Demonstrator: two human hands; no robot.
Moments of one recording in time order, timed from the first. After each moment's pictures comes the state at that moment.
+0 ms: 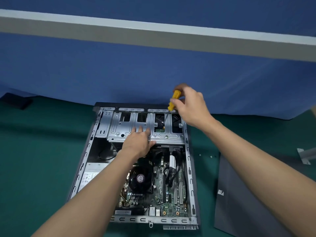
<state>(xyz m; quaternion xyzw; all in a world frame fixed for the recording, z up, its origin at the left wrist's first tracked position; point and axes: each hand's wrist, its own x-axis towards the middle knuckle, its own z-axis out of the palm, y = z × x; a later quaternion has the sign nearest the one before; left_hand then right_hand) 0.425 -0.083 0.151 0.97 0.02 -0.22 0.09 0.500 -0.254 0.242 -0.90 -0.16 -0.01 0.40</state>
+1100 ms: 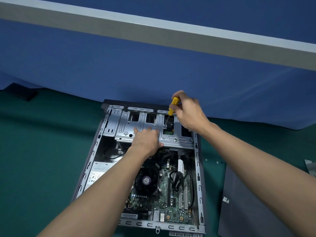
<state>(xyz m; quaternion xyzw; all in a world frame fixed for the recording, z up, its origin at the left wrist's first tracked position) 0.439 -0.082 0.157 0.96 0.03 -0.25 0.09 0.517 -0.223 0.212 -0.91 -0.21 0.04 0.34</state>
